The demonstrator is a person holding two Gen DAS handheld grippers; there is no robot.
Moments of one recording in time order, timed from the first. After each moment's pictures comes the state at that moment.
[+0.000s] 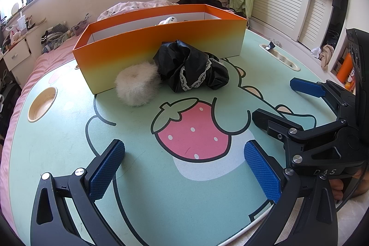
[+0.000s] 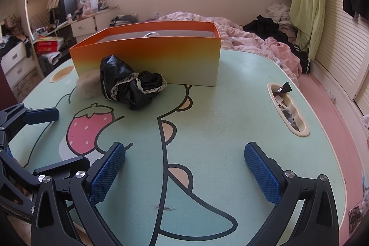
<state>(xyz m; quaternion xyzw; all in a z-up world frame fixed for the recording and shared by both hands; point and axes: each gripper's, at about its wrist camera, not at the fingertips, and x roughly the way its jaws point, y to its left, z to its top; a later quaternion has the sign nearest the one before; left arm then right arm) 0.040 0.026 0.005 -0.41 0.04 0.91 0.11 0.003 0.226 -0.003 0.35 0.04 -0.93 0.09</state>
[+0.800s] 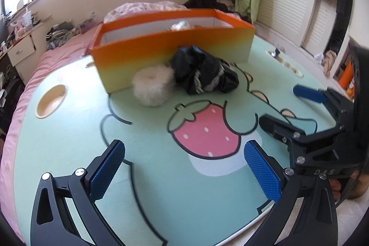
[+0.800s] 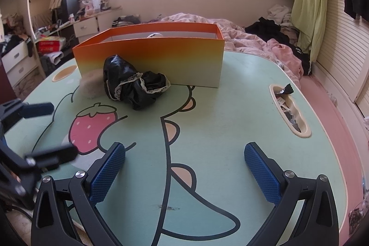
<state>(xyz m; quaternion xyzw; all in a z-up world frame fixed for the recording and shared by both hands) 0.045 0.005 0.017 -0.40 0.02 0.91 0.10 0.003 0.225 0.002 0.35 0.04 -0.93 0.09</state>
